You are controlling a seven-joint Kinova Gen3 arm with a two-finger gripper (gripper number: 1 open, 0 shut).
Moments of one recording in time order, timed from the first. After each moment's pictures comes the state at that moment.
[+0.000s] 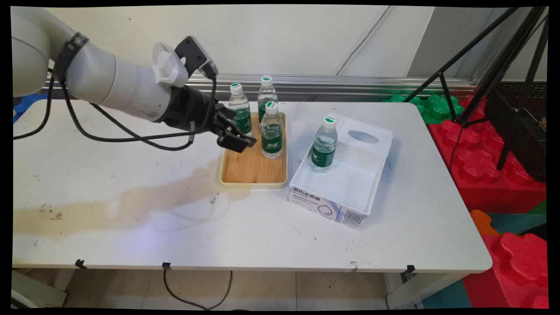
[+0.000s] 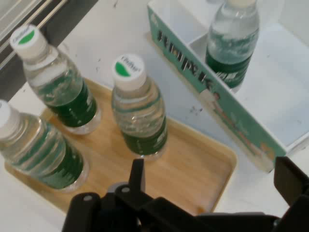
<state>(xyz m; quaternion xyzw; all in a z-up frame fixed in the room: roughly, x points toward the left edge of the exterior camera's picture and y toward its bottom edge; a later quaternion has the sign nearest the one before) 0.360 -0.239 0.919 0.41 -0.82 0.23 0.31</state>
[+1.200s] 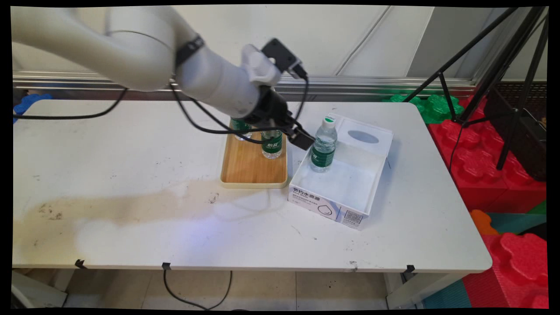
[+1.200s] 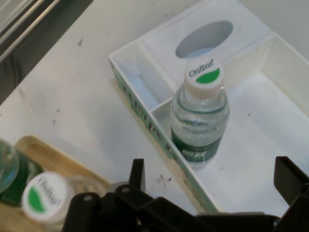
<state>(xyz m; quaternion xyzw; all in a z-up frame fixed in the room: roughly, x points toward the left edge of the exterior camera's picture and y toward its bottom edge) 0.249 -0.317 0.906 0.42 -0.83 0.22 0.30</state>
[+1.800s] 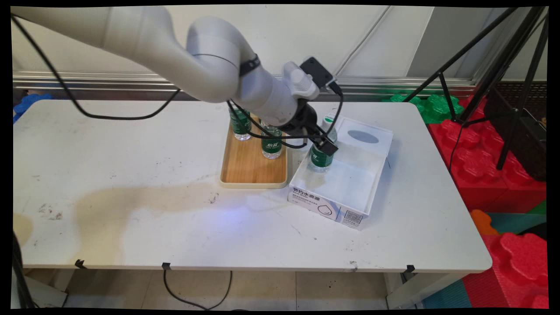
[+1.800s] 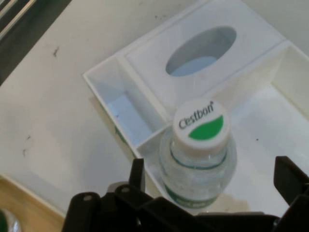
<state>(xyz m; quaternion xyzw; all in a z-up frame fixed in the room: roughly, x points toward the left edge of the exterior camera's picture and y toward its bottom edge) 0.206 -0.372 0.864 0.41 -0.84 0.21 0.29</state>
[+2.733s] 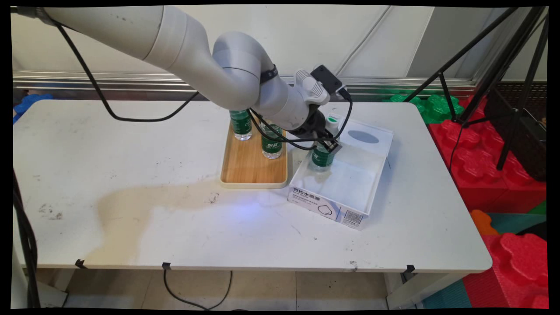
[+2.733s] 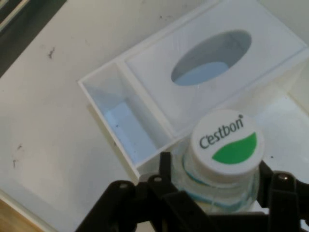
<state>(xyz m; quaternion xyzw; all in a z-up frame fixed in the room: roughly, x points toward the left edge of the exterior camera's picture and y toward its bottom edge) 0.191 -0.397 0.838 0.42 -0.83 0.21 0.29</state>
